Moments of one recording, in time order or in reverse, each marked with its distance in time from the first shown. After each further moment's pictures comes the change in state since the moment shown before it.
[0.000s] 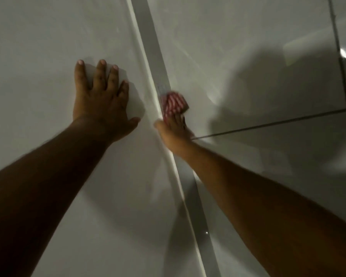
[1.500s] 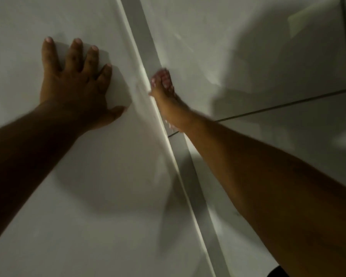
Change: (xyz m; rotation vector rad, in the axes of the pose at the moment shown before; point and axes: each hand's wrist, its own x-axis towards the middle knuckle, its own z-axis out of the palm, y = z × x) left_hand 0.006 -0.026 -0.008 -0.224 -0.040 0.057; right_hand 0.029 -0.030 -0.031 0.343 -0.041 -0.046
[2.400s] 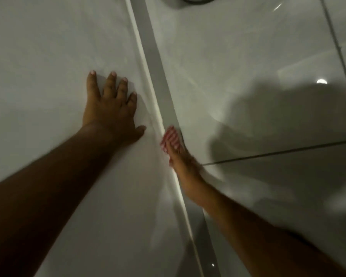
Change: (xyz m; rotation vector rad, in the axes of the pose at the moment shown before) left_hand 0.050 0.008 0.020 0.218 0.111 -0.055; right_hand -0.059 0.055 0.011 0.038 -0.013 -0.113
